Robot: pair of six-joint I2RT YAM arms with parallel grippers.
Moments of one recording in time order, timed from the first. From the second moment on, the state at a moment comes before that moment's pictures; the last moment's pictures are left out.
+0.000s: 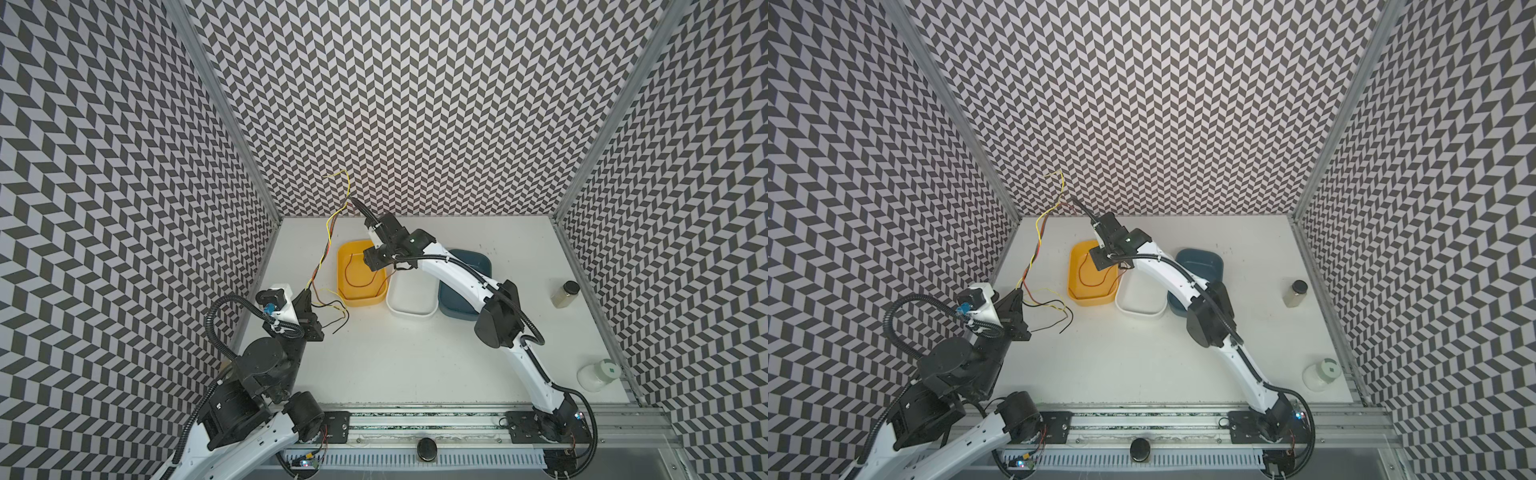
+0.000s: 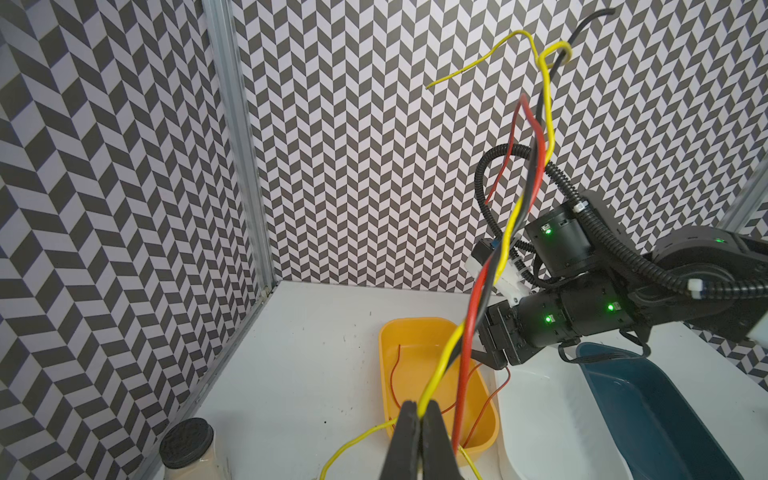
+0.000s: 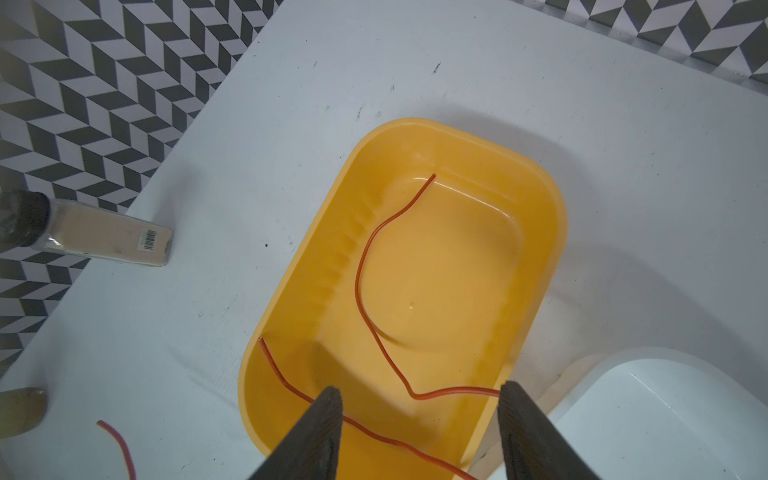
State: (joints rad) left arm -0.79 0.31 0.76 -0.46 -0.68 -0.13; right arm 0.74 2.42 2.42 -0.73 -0.02 0.28
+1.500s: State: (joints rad) left arm -0.79 0.31 0.76 -0.46 -0.68 -0.13; right arm 0.62 2.29 2.08 -0.64 -0.23 0.44
